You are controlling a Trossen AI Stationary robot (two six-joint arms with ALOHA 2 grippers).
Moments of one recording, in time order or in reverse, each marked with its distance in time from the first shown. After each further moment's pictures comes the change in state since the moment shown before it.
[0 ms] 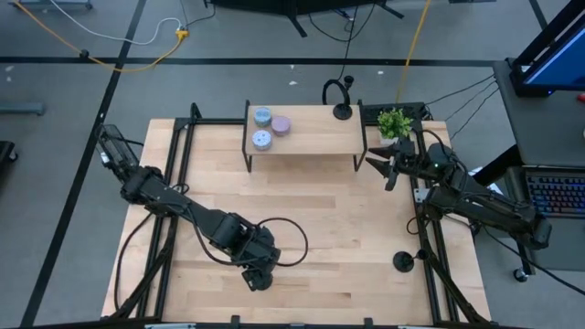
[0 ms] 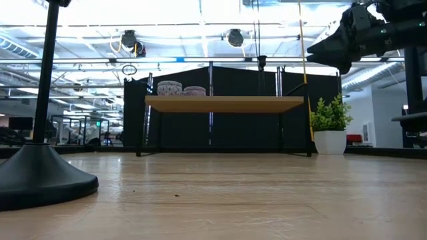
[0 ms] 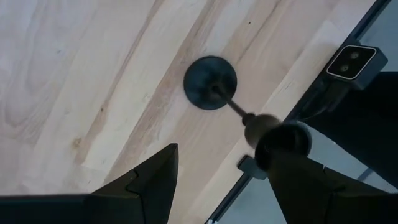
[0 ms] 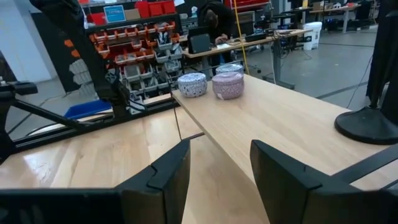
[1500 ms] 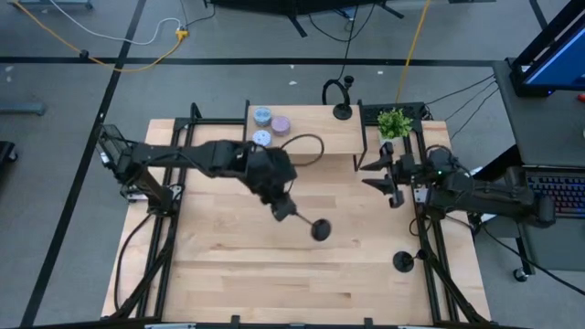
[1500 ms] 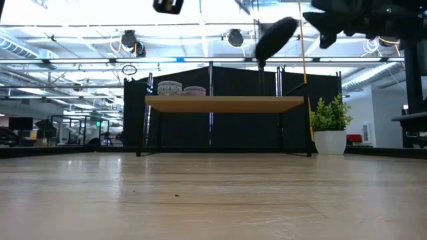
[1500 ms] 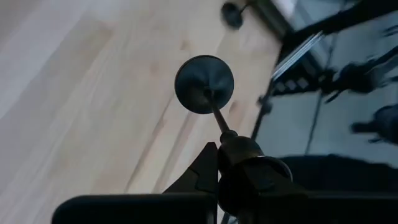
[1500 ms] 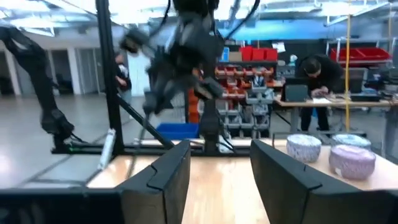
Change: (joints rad) left arm 0.434 -0.161 0.000 0.368 0.130 0.325; right arm 0.238 0.130 0.000 0.361 -0.171 -0.054
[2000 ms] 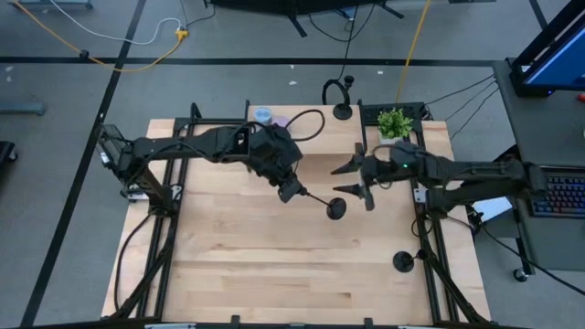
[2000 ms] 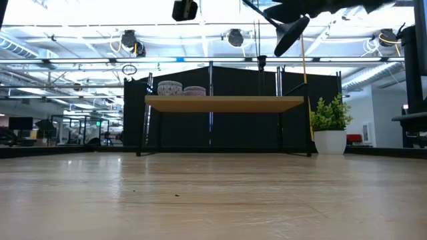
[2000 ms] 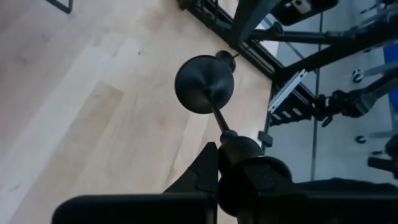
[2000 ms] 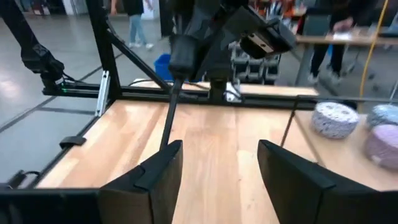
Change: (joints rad) left arm 0.113 0.005 0.007 0.124 0.025 0.145; right arm 0.205 0.428 0.424 -0.345 0.176 -0.138
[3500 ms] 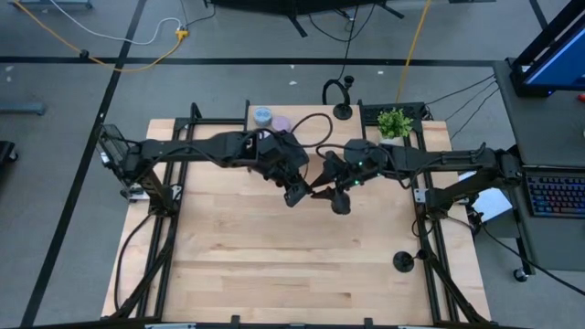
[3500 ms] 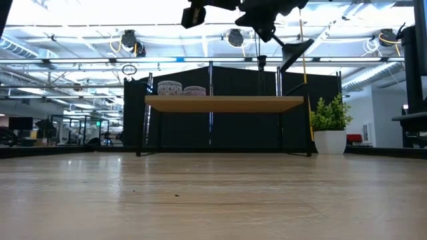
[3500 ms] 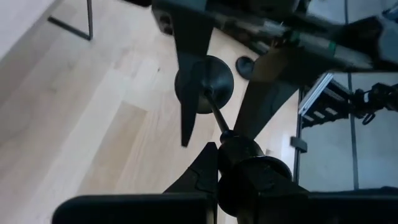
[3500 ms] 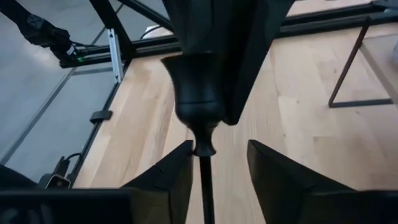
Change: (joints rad) left arm -0.023 0.047 0.002 0.036 -0.102 0.119; right arm 0.041 0.371 0.387 -0.345 -0.059 0.160
